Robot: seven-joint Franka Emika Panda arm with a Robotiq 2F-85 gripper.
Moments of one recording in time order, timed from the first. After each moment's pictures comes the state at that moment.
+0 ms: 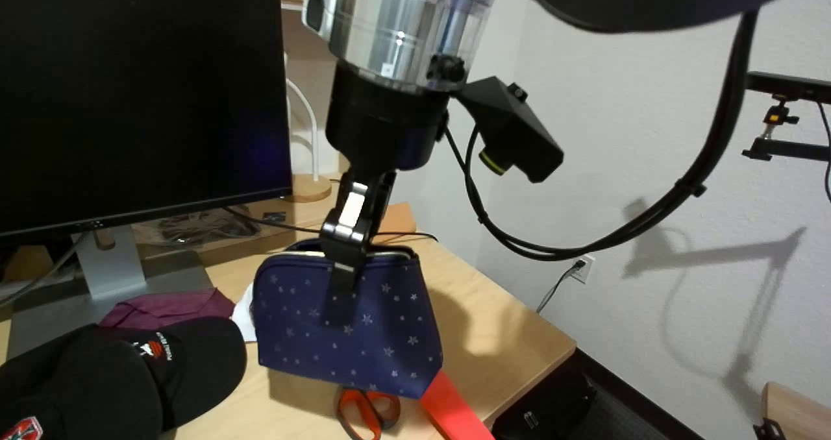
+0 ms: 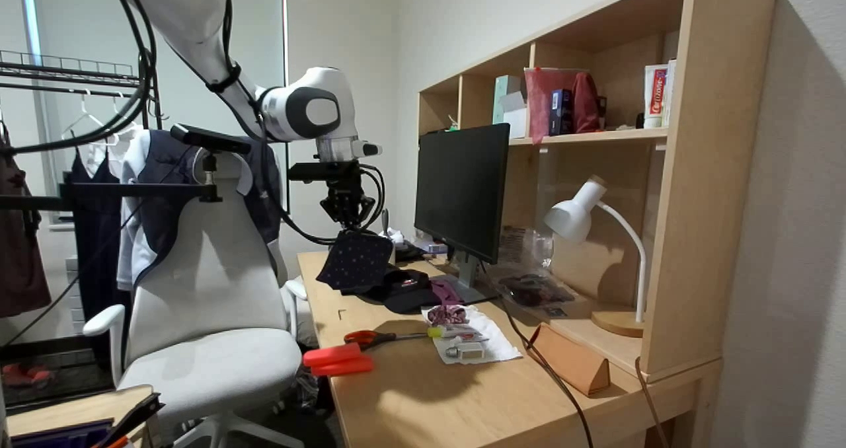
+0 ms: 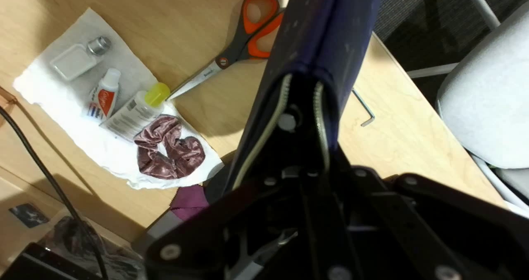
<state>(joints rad) 0.24 -0.04 0.20 -2.23 -0.01 2.40 -0.18</state>
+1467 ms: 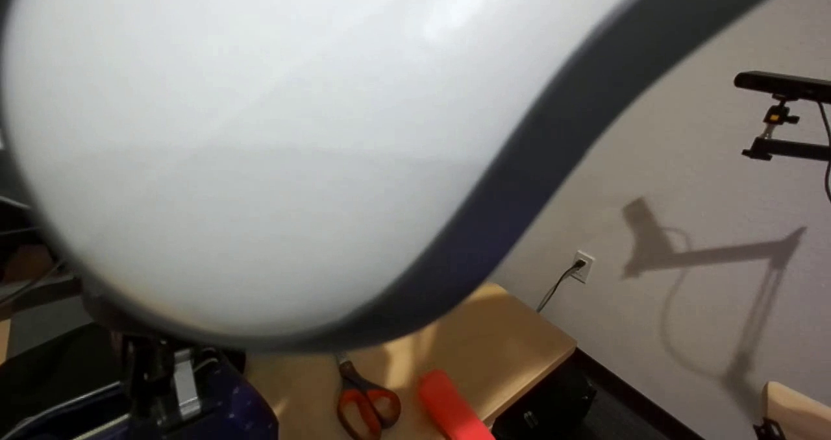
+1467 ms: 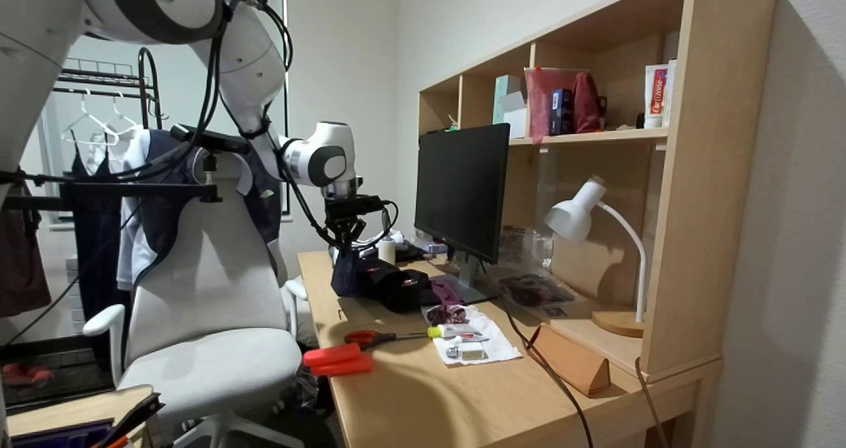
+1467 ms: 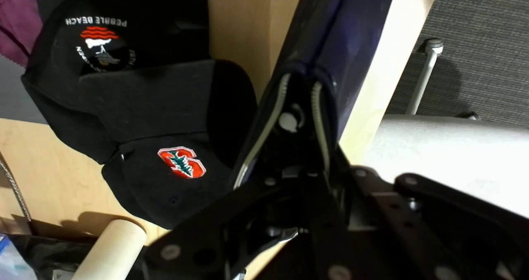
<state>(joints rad) 0.21 0.37 0.40 -1.96 -0.05 2.57 -0.94</state>
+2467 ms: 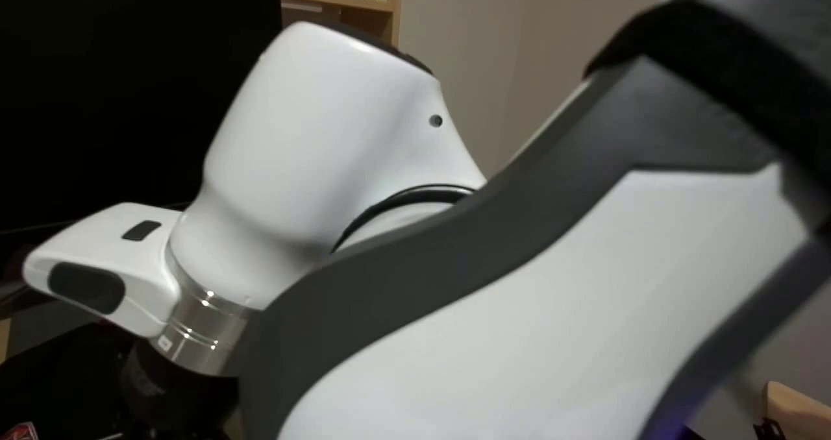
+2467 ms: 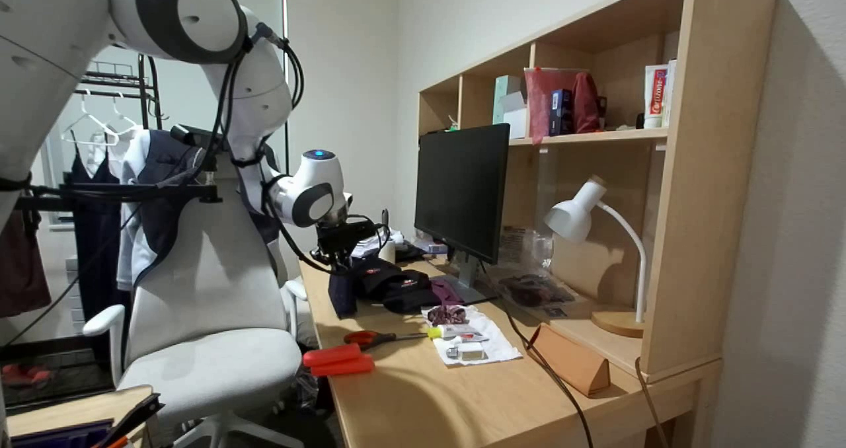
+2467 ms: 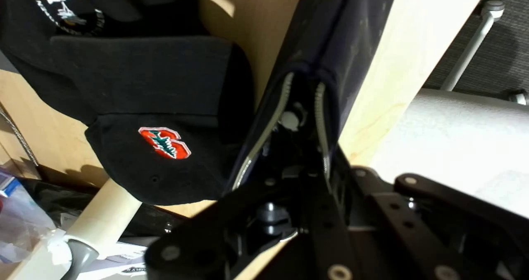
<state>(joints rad) 0.08 0.45 0.54 -2.13 -0.05 2.98 -1.04</state>
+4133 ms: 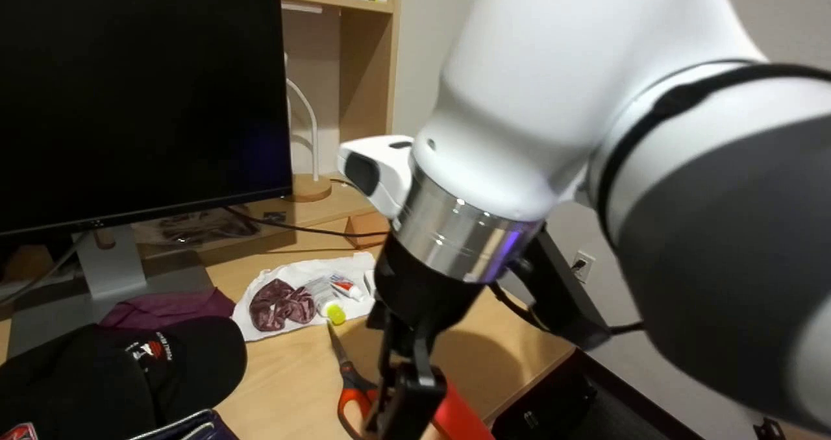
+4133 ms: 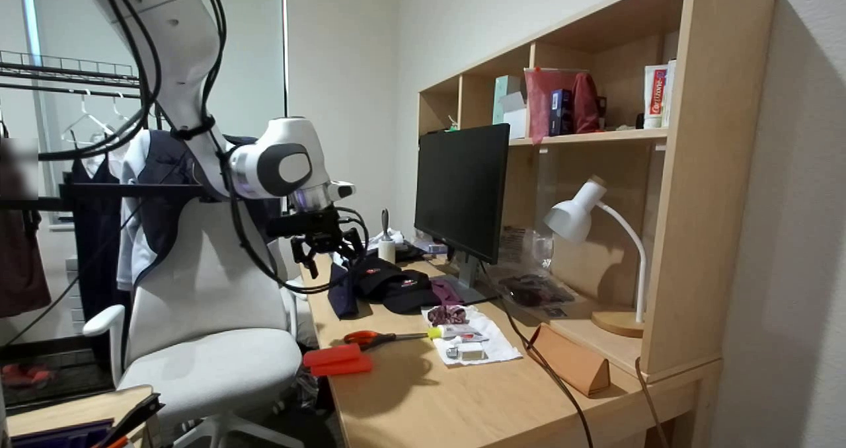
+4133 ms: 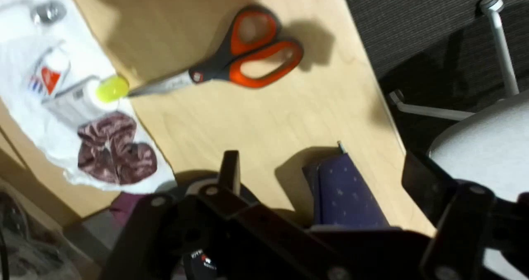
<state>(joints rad) 0.20 -0.02 0.27 -2.52 -0.16 2.80 -0.25</state>
